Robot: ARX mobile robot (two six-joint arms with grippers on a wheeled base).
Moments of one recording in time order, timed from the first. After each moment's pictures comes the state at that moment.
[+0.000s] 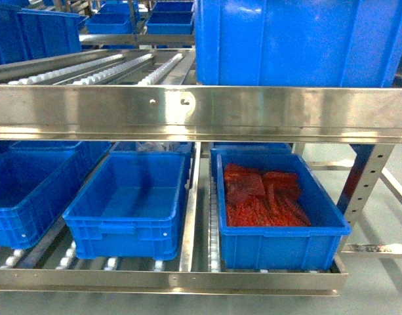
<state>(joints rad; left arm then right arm) 0.00 0.01 0.01 -0.01 0.00 0.00 0.00 0.01 0.01 -0.01 0.00 0.00</state>
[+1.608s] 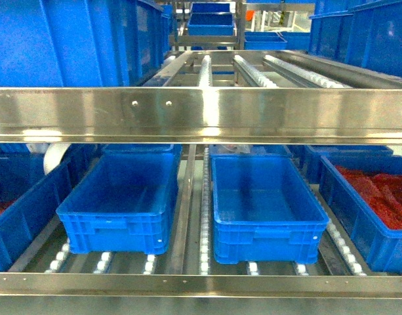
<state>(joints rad) 0.00 0.01 0.01 -0.01 0.00 0.00 0.00 0.01 0.01 0.00 0.00 0.00</state>
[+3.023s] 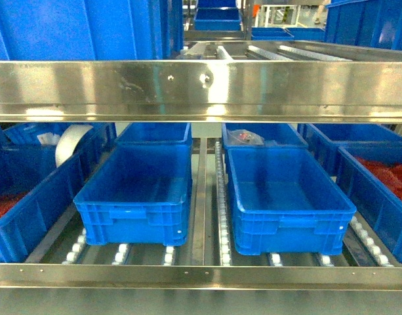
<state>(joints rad) 0.00 0.01 0.01 -0.01 0.00 0.00 0.00 0.01 0.01 0.00 0.00 0.00</state>
